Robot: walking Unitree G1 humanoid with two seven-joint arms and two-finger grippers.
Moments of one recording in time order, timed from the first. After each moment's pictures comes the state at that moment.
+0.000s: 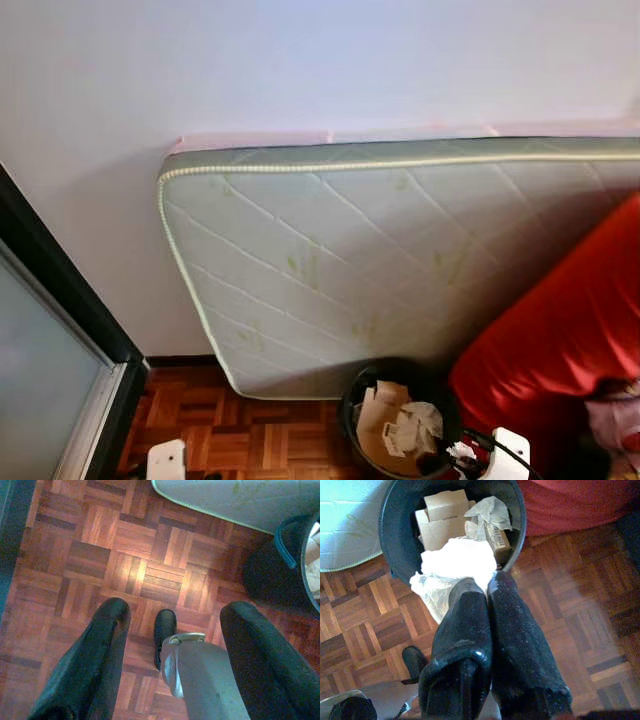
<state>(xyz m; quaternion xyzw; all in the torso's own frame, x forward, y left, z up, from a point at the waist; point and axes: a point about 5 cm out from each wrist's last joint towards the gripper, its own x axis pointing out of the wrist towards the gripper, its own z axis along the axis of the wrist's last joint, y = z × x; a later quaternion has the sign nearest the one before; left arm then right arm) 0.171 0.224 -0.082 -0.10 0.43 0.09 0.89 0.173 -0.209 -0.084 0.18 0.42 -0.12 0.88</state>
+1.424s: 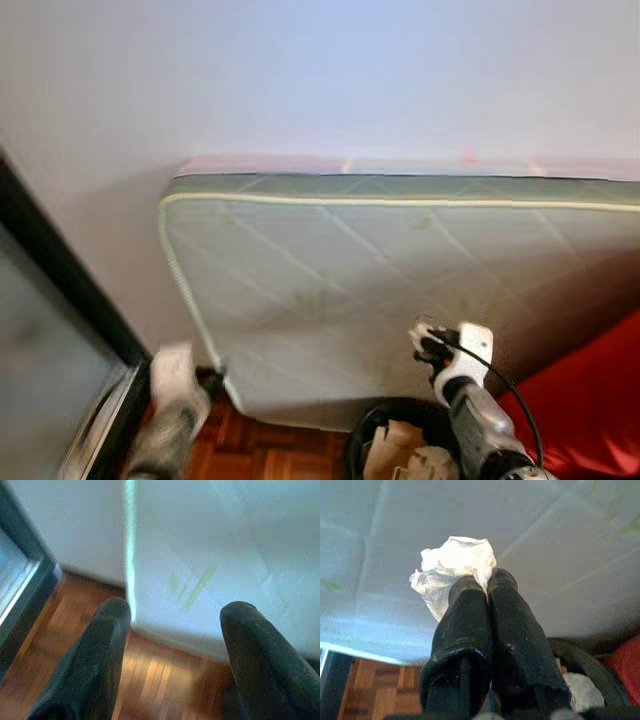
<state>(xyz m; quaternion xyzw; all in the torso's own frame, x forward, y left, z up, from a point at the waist) 0.283 0.209 -0.004 -0.08 0.21 0.05 0.97 0.286 -0.172 -0.009 0.16 0.22 0.00 0.96</state>
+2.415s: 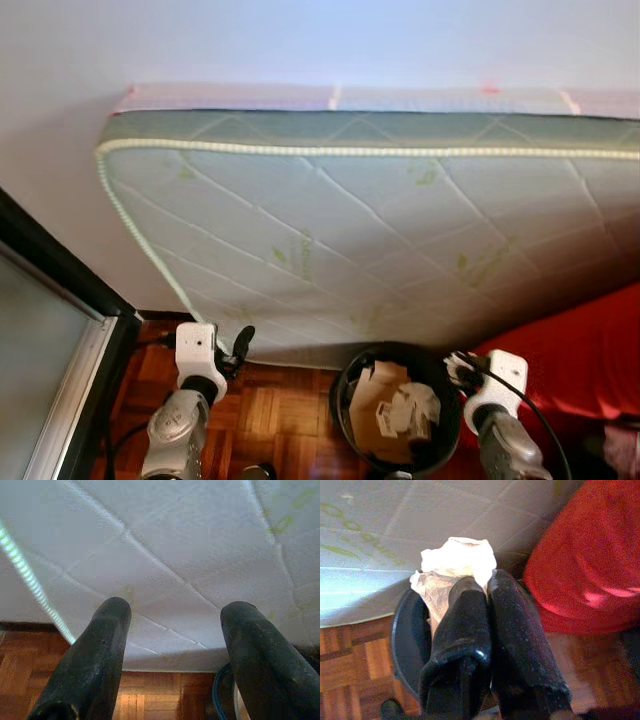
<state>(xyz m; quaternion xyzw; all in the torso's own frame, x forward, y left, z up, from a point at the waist) 0.281 0.189 0.029 -0.03 0.07 -0.06 1.00 0.261 -0.205 -0.026 0.14 0.25 -0.08 0.95</state>
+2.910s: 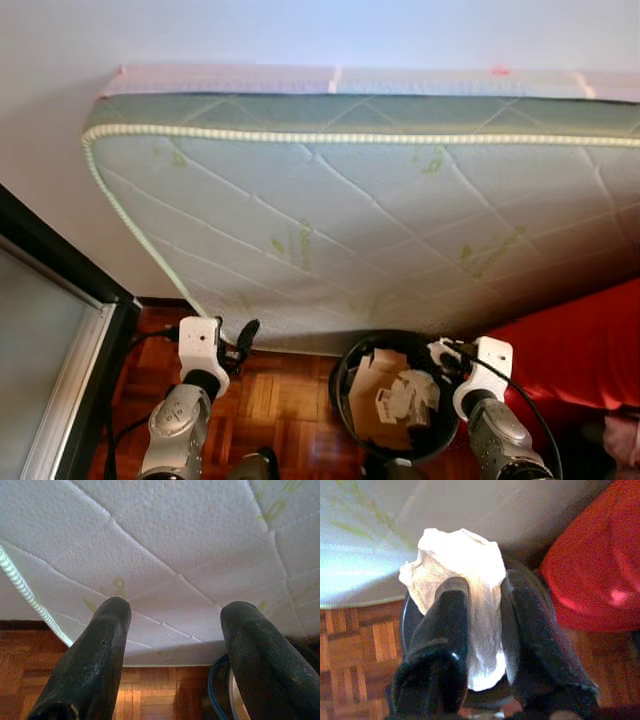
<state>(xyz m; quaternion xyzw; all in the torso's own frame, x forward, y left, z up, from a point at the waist) 0.282 0.189 0.033 -0.03 0.06 -0.07 1.00 0.270 -0.195 -0.022 0.13 0.27 -0.05 0.95</state>
